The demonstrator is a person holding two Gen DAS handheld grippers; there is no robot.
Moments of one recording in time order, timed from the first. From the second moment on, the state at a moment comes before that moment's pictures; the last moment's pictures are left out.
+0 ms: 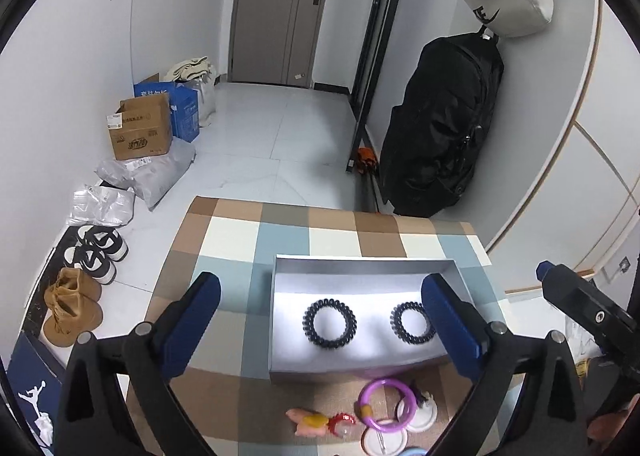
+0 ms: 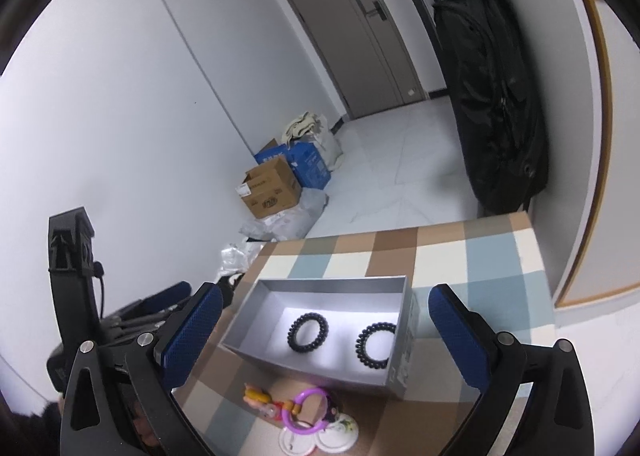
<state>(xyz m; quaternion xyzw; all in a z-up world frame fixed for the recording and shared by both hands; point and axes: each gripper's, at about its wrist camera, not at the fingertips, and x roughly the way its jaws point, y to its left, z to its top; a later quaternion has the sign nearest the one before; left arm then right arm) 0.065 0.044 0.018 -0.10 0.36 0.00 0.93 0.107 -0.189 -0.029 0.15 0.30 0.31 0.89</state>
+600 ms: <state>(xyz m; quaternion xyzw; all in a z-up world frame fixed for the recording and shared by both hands) 0.021 0.059 -0.007 -0.11 0.39 -0.03 0.92 0.051 -0.190 -0.035 0.07 0.29 0.30 0.90</state>
